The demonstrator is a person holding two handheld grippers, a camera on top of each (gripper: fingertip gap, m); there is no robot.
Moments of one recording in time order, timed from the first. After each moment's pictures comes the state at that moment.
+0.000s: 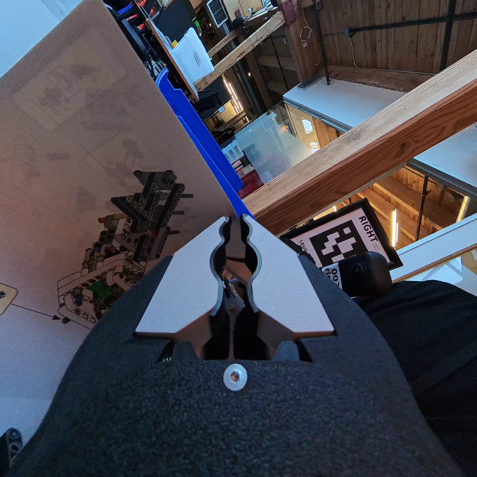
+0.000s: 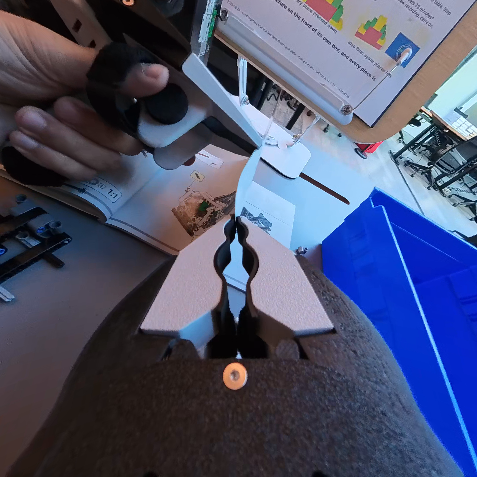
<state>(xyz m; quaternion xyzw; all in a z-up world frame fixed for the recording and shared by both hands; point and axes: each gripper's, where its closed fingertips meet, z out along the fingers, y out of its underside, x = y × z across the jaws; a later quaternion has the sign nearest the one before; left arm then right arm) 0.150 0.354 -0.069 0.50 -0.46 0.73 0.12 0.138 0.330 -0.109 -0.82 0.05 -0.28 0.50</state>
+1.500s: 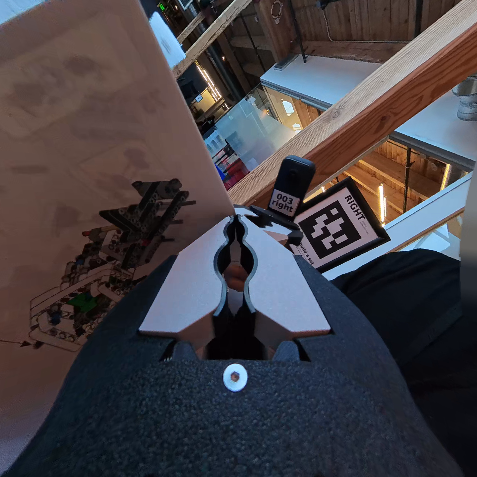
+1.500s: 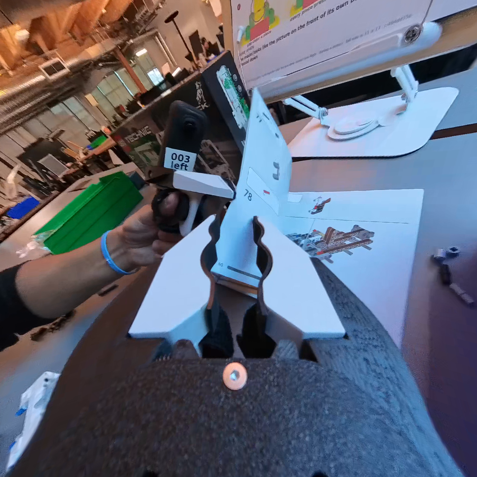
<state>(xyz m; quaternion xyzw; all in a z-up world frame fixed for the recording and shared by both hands) 0.139 0.341 -0.054 0.45 -0.49 0.74 0.13 0.132 0.347 -0.072 -0.75 0.20 0.14 0.62</state>
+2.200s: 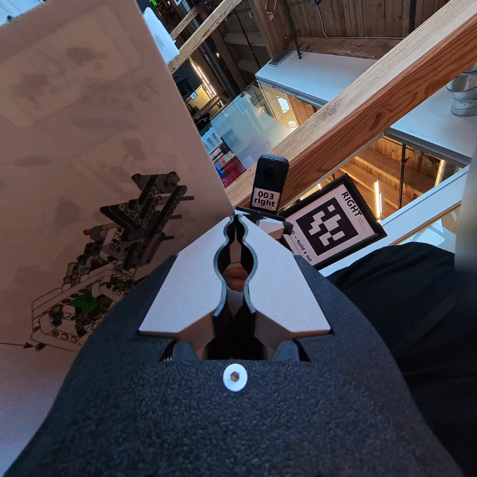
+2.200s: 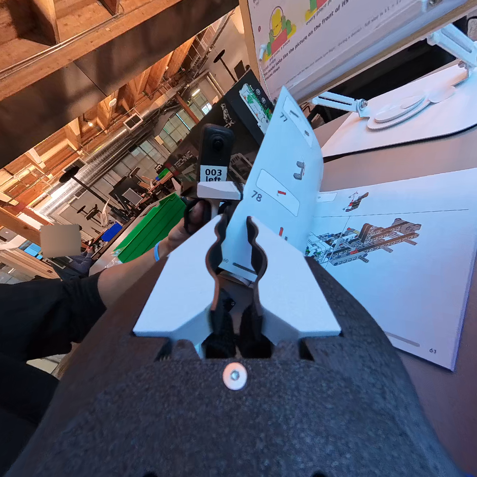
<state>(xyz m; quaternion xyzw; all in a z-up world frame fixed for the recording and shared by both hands) 0.138 0.342 -0.055 0.44 -0.49 0.74 0.13 0.127 0.340 -0.064 -0.69 0.21 0.26 0.65</state>
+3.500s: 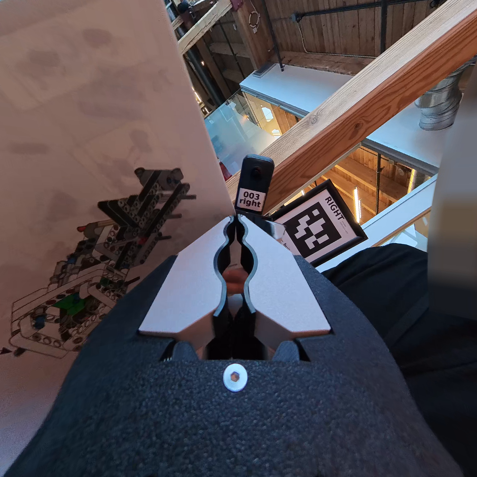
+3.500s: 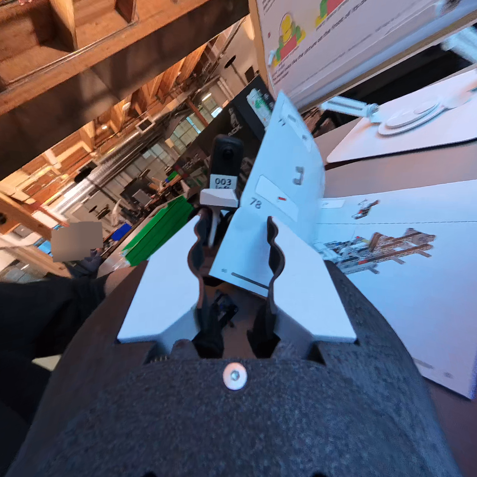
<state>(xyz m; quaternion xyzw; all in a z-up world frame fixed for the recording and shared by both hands) 0.133 0.342 -0.052 0.42 -0.47 0.76 0.15 0.126 0.347 -0.061 -0.68 0.19 0.27 0.65</state>
